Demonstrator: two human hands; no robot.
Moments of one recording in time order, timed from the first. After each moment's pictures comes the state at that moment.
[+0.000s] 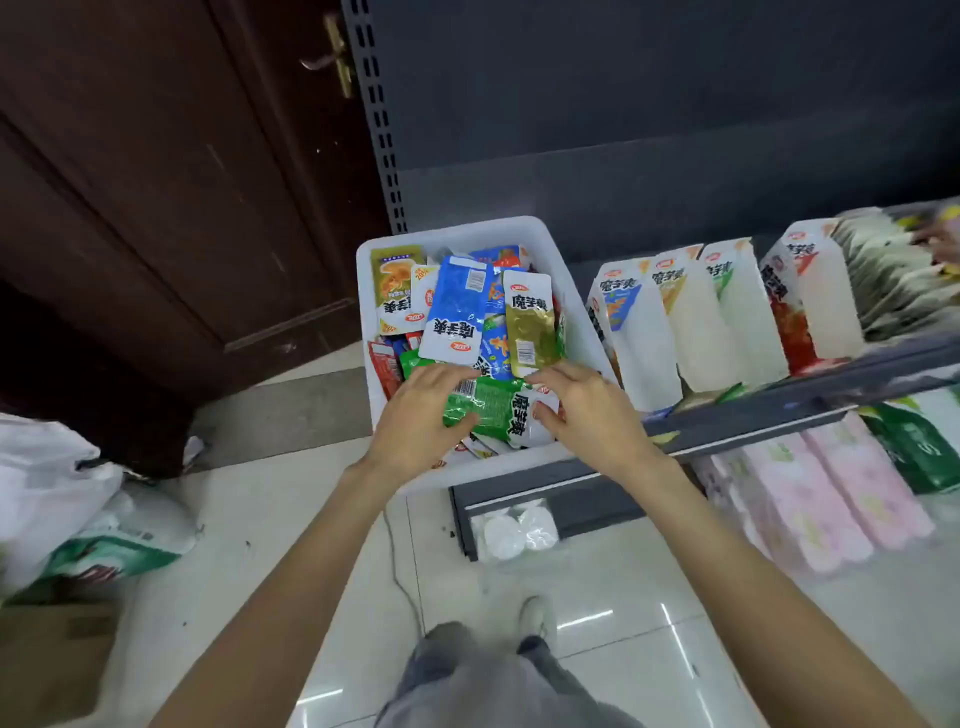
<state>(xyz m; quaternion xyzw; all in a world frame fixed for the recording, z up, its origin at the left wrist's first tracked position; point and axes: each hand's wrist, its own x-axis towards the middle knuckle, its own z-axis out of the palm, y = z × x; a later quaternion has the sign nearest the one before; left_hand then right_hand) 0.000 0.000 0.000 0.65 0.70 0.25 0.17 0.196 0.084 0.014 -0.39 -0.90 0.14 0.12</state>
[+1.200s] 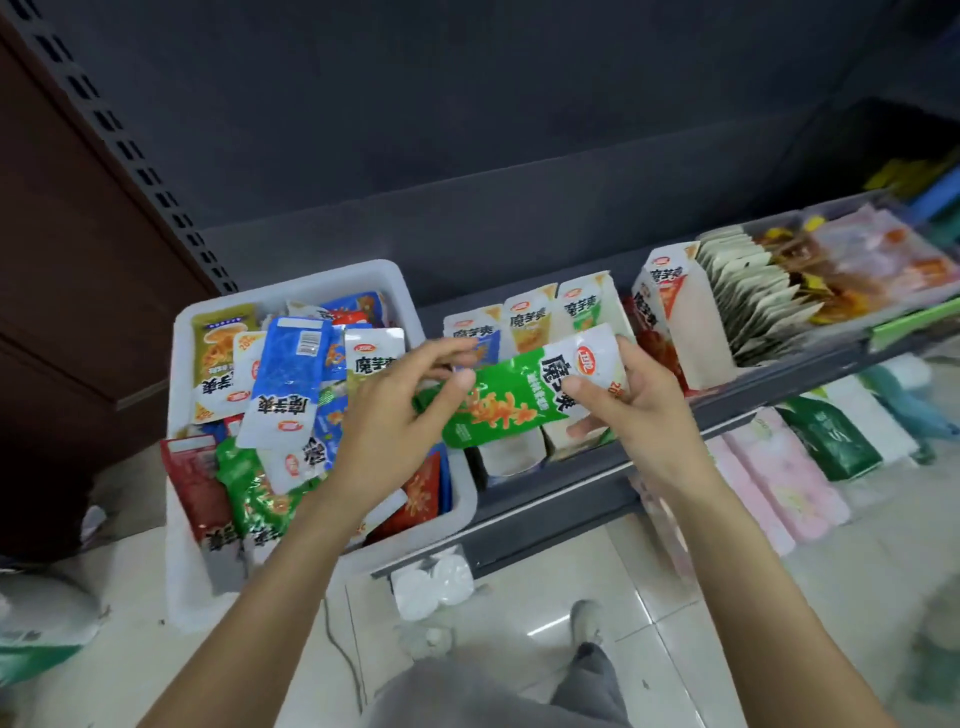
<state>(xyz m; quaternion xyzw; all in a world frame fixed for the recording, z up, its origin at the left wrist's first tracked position) 0.129 0.116 0.065 0.61 0.62 0.43 0.25 0.342 0.176 0.078 -0.41 -0.58 0.58 0.39</state>
